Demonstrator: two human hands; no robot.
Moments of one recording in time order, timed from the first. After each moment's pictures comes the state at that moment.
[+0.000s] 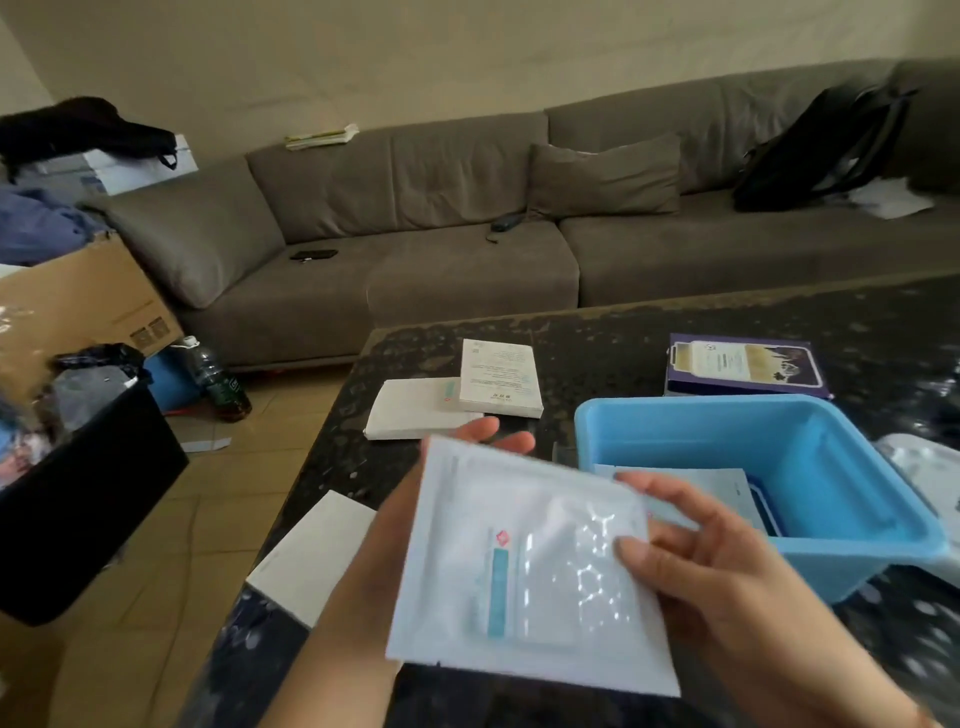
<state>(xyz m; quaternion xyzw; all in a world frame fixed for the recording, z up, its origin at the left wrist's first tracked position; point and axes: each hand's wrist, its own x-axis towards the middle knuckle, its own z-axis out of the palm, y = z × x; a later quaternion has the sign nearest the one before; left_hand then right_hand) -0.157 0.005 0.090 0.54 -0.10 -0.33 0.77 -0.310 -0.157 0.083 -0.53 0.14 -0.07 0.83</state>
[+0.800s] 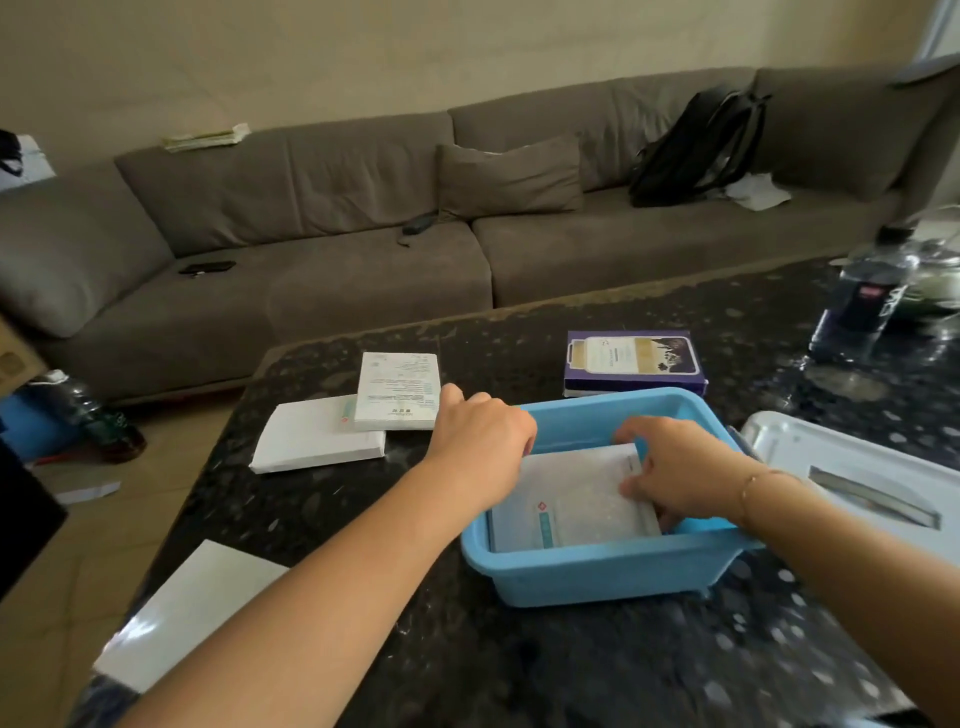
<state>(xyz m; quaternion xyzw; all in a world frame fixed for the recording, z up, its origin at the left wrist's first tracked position) -0.145 -0.151 0.089 0.87 -0.48 0.08 -0.04 -0.265 -0.315 0.068 -0.91 0.28 0.06 0.29</state>
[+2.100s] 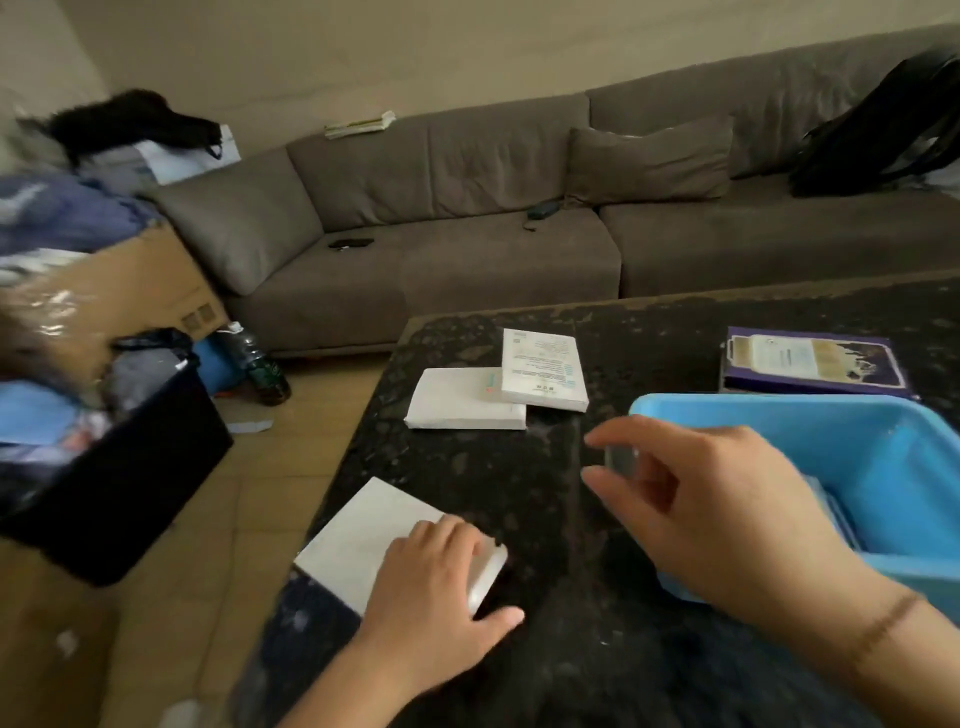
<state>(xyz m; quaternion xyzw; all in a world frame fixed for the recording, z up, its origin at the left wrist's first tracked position) -0.153 0.071 0.010 0.93 -0.35 0.01 0.07 -0.258 -0.143 0.118 -0.95 0.02 -0.24 0.18</state>
